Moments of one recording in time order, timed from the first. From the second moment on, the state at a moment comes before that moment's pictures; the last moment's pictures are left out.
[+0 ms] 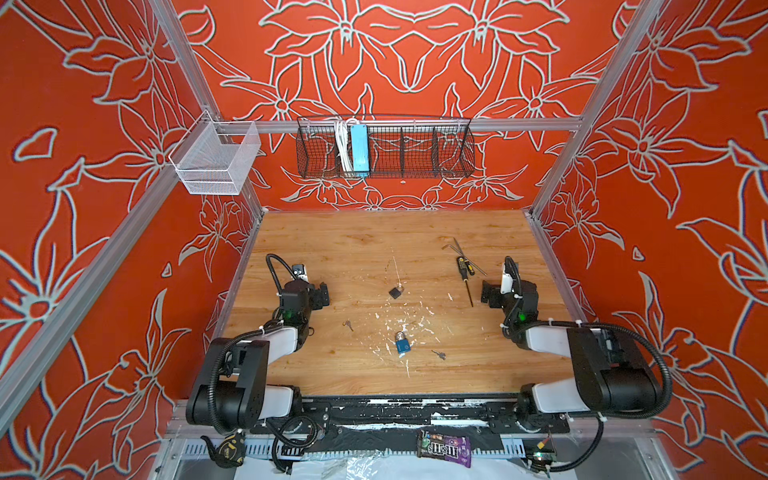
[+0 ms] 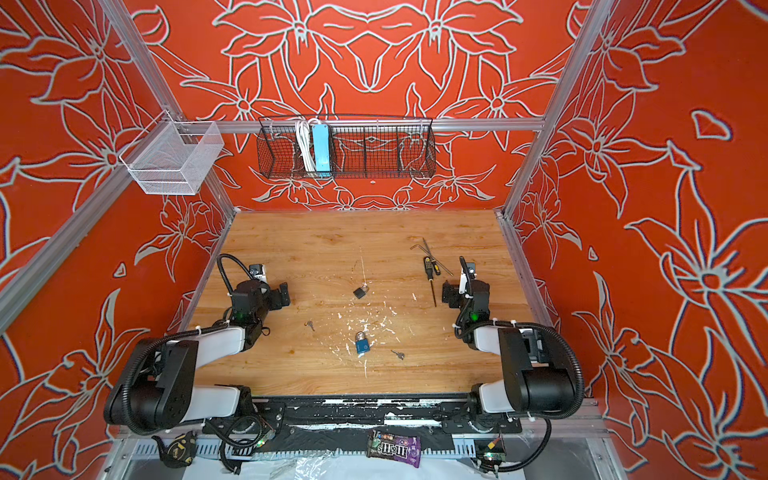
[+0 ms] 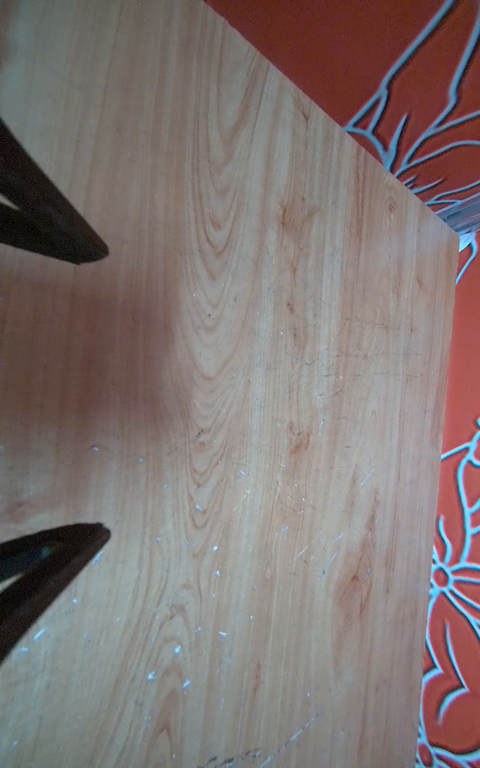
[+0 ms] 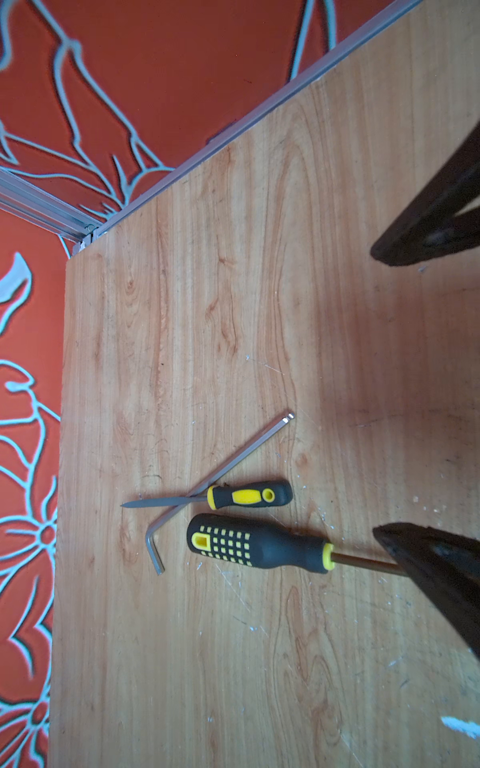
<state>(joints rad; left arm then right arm) 0.00 1.36 0.35 0.50 -0.15 -0.11 0.03 1.42 0.32 0.66 0.10 0.00</state>
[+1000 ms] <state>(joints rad) 0.00 0.99 0.44 0.15 -0.16 -0.18 0.03 1.19 0.51 0.24 0.11 0.09</state>
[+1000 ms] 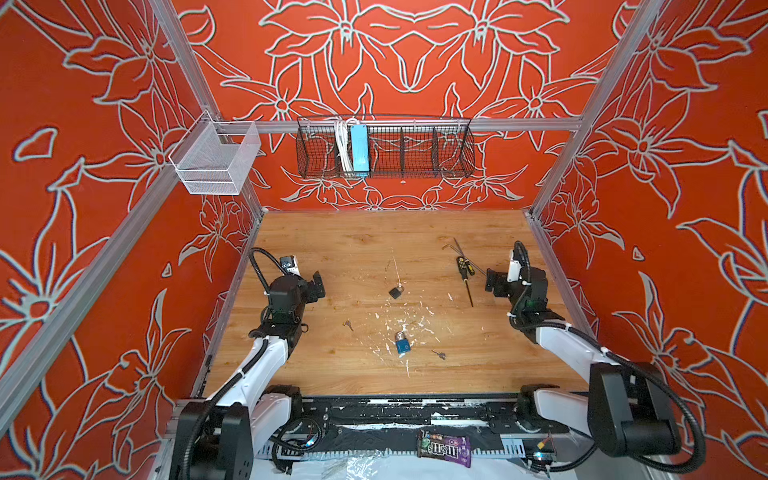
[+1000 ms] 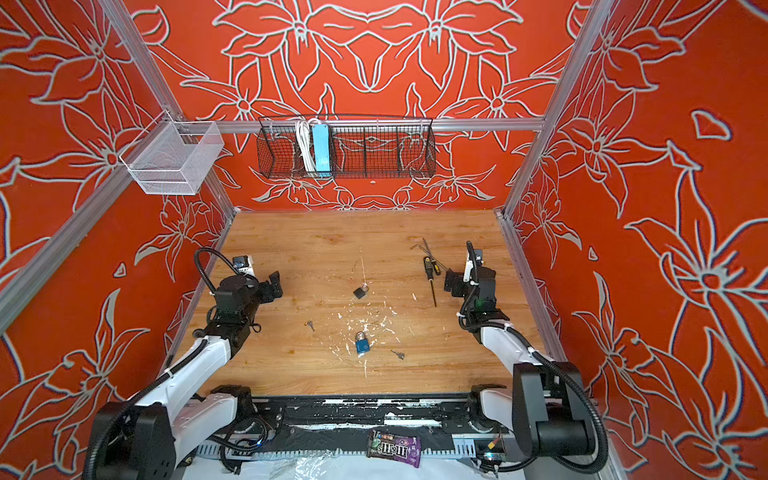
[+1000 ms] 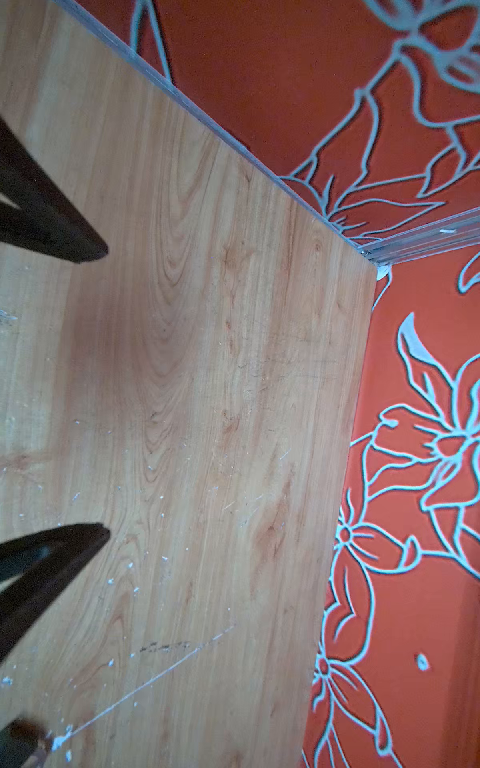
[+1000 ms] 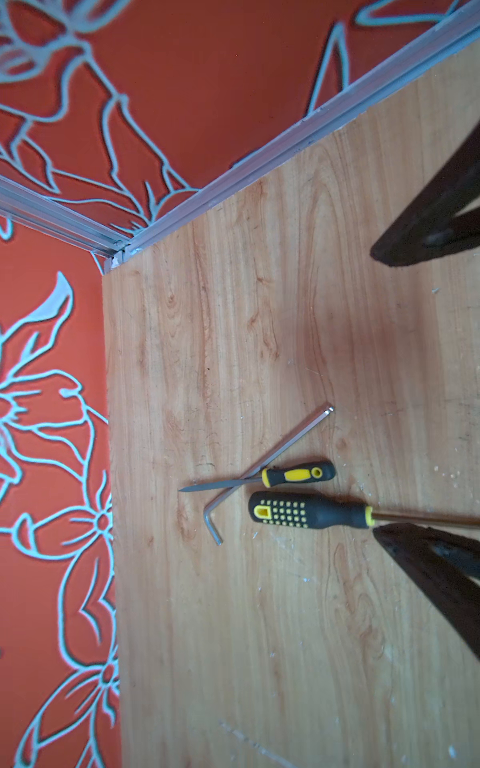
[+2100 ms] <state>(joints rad) 0.00 0.72 0.57 -0.33 0.14 -0.67 0.03 1.02 0.66 -0.37 -0.15 0.48</state>
